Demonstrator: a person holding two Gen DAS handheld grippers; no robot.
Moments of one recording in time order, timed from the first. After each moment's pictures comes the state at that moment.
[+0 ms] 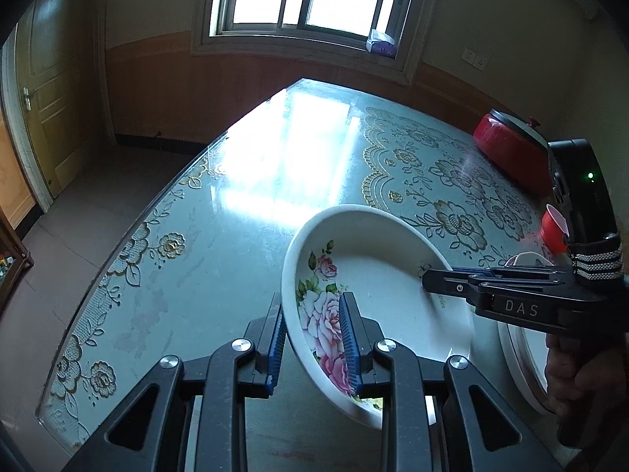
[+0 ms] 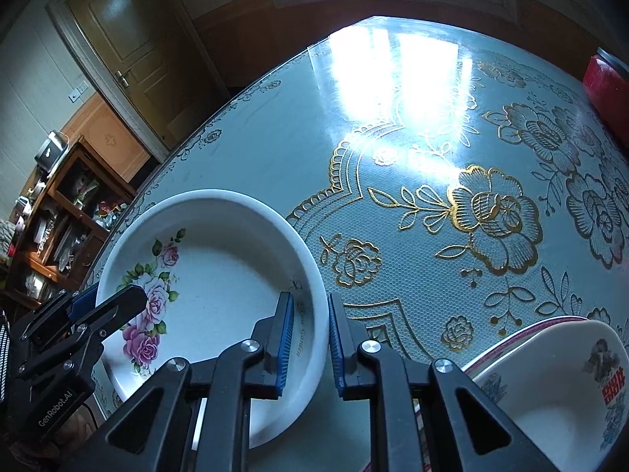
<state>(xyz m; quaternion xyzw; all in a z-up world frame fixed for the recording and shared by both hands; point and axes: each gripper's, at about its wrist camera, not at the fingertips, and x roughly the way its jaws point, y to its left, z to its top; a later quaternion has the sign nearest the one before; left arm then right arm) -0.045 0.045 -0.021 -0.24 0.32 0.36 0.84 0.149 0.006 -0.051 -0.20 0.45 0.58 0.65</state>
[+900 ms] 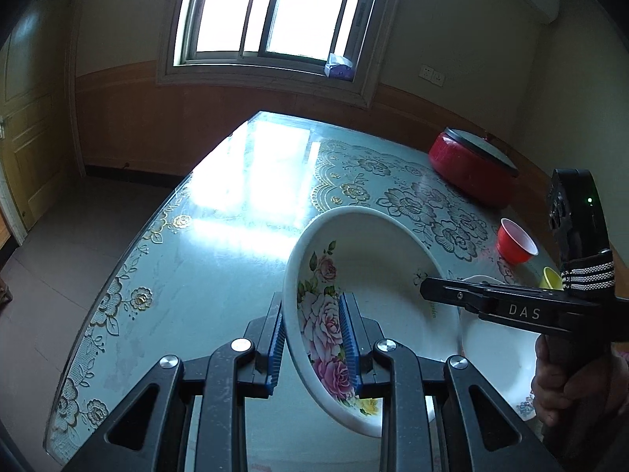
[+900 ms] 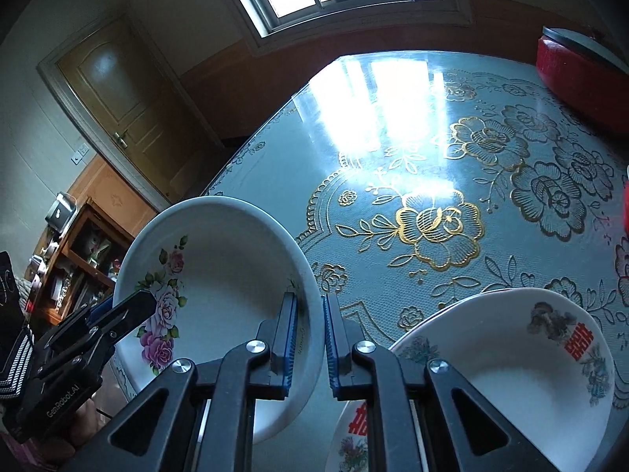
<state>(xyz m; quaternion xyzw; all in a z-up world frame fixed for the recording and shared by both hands) -0.028 0.029 0.025 -0.21 0.29 0.30 0.88 0.194 -0.090 0.000 -0.10 0.44 0.57 0.69</state>
